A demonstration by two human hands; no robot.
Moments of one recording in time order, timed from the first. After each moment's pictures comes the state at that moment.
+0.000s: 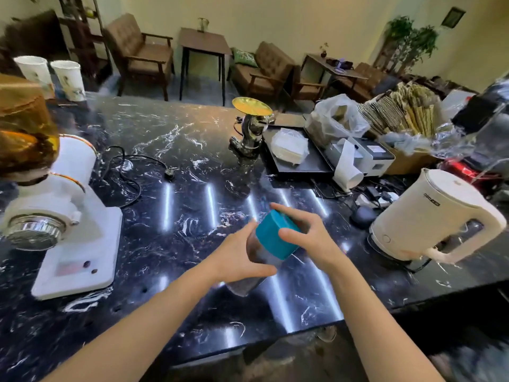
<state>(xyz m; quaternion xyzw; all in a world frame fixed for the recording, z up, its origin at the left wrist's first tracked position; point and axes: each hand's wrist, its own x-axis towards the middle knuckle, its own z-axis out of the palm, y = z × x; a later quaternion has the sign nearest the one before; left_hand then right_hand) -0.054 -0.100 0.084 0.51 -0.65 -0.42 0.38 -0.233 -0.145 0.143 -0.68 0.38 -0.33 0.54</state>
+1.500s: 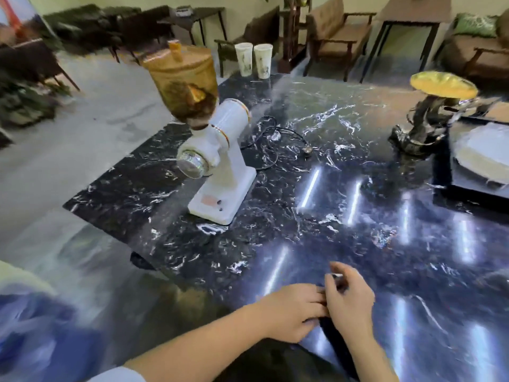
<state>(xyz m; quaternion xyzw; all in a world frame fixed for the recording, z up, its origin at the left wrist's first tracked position) -0.069 -0.017 0.003 0.55 -0.77 -0.15 0.27 -0.175 -0.111 0.000 -0.74 0.47 -0.28 0.39</state>
